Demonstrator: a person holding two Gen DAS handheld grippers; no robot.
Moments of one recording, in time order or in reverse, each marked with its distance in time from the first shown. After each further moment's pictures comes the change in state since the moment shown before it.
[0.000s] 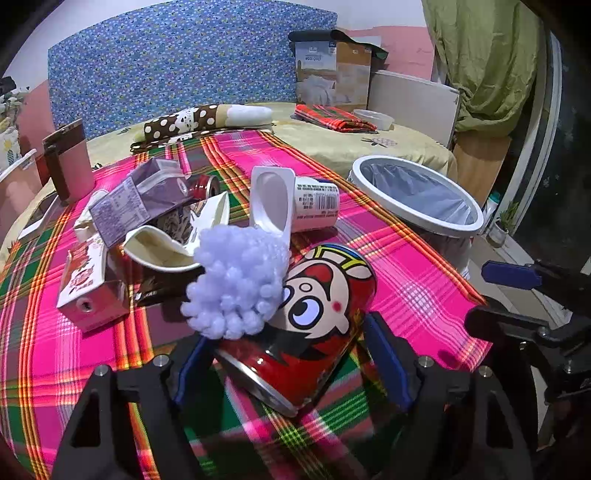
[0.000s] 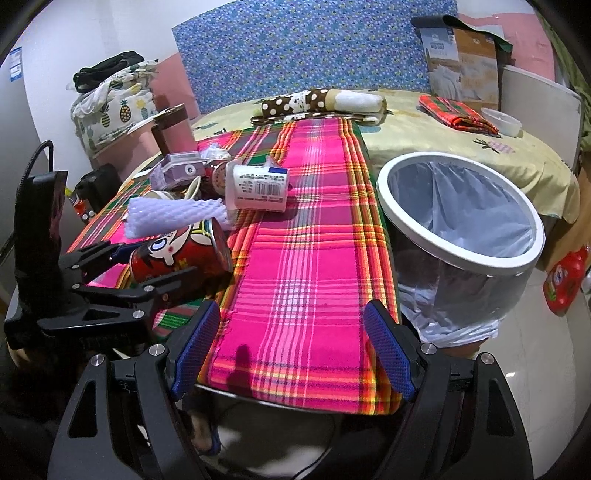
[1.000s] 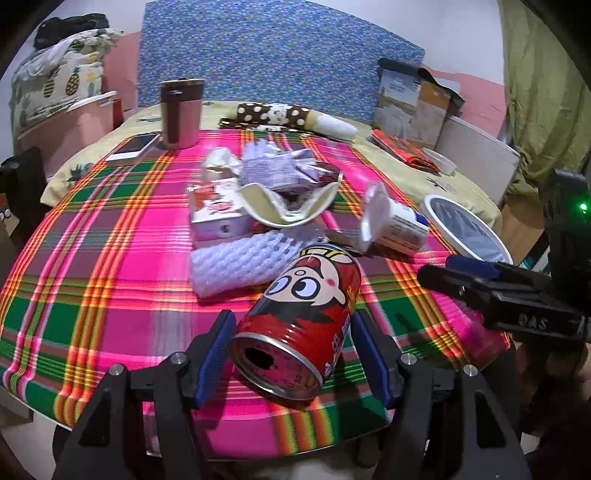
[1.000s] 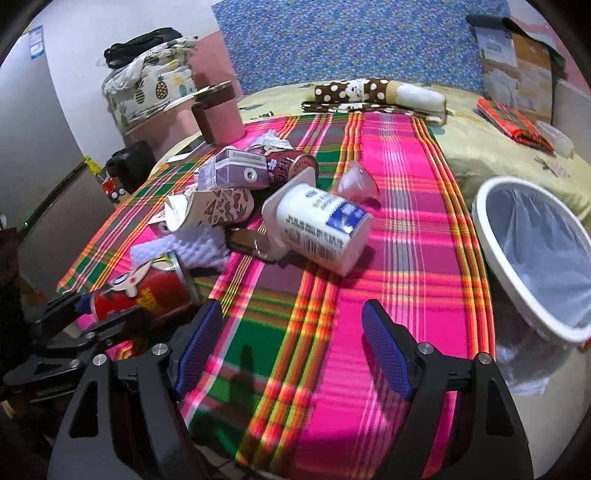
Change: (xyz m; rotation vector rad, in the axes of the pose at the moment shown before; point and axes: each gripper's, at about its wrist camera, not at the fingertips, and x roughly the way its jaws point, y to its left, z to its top) left arm -0.054 0.070 -0.043 -0.289 -0.045 0.143; right arm 0.047 0.043 0.039 -0.107 0.050 0.119
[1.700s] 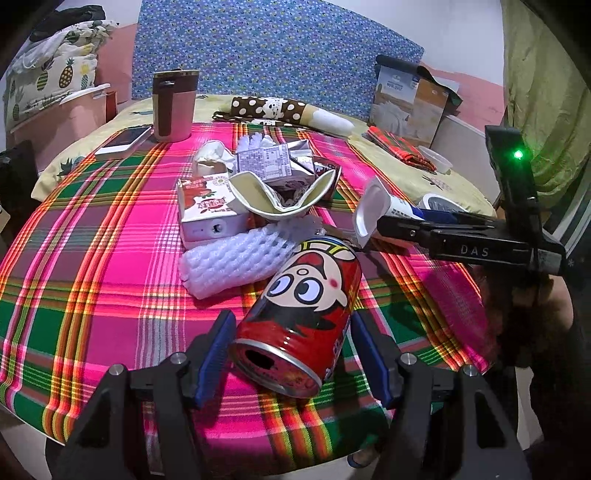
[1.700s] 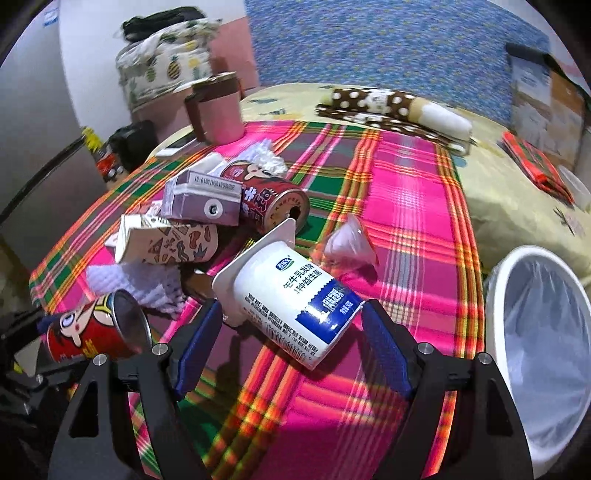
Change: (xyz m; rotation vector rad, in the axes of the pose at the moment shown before) left arm 0.012 0.000 0.003 -0.004 0.026 -0.040; right arm 0.033 -0.017 0.040 -0.185 0.032 0.035
